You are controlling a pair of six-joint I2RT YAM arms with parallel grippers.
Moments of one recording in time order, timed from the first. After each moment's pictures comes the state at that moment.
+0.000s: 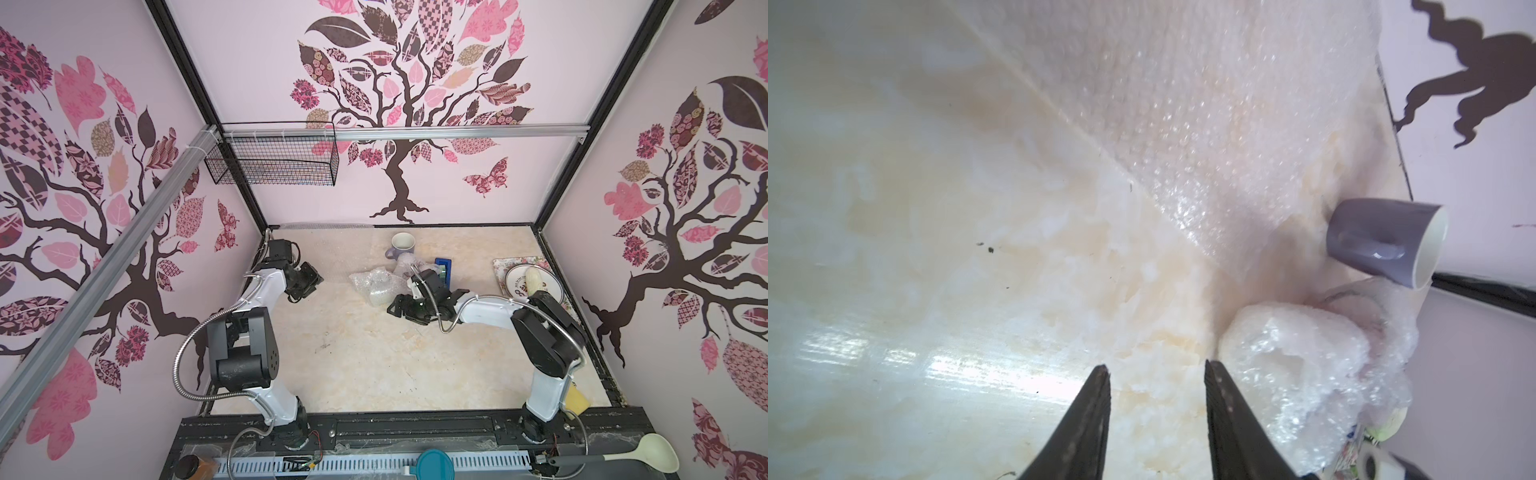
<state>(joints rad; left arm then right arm) 0.12 1.73 1.30 -0.64 0.34 -0.61 0.68 1.78 1.04 -0.09 -0.34 0.86</state>
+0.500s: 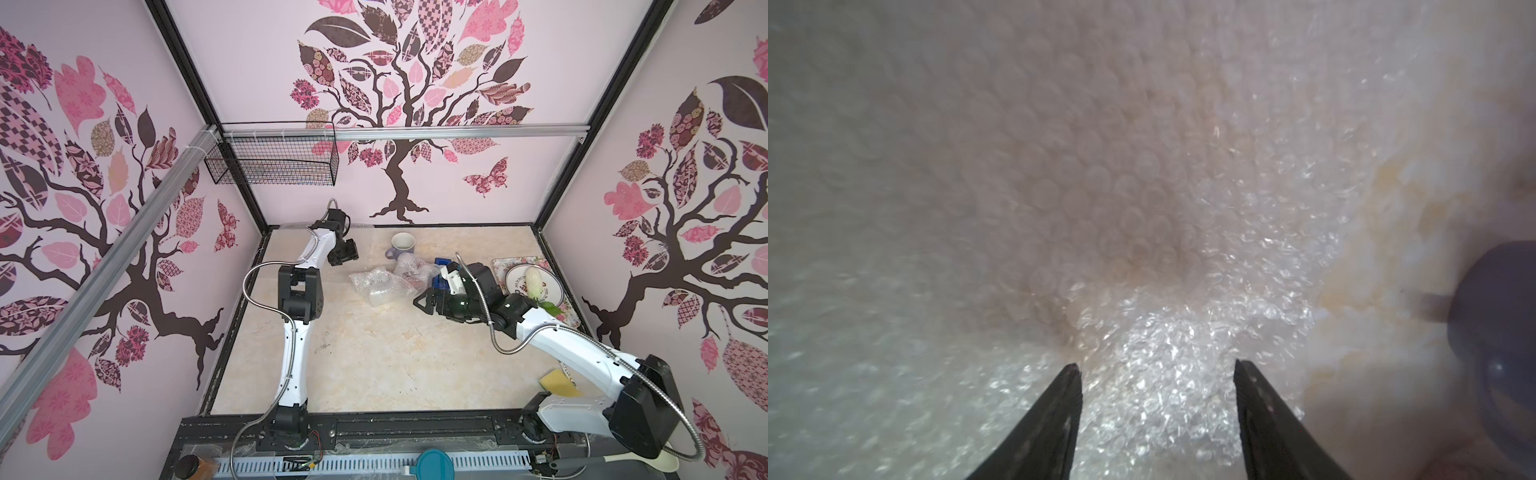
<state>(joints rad) -0.13 2.54 2.32 -1.03 0.08 -0.34 0.61 1.28 0.94 -0.36 -0.34 0.78</state>
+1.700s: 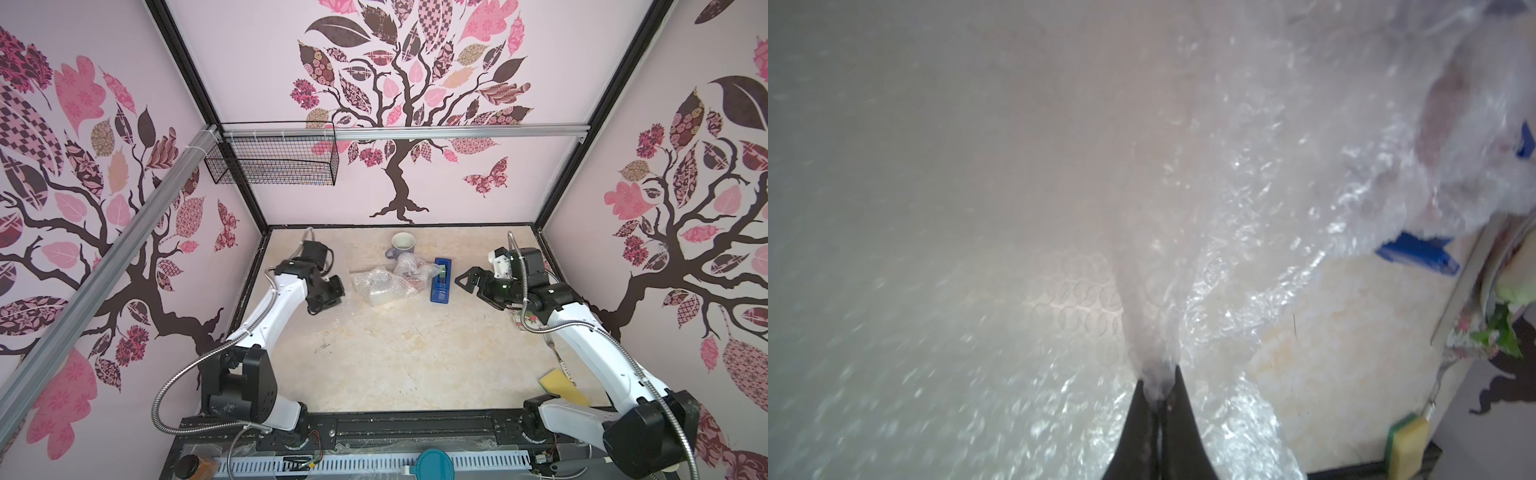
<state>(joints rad) -0.28 1.46 1.18 -0.98 0.24 -0.60 0.21 1.18 1.04 -0.62 -0.42 0.65</state>
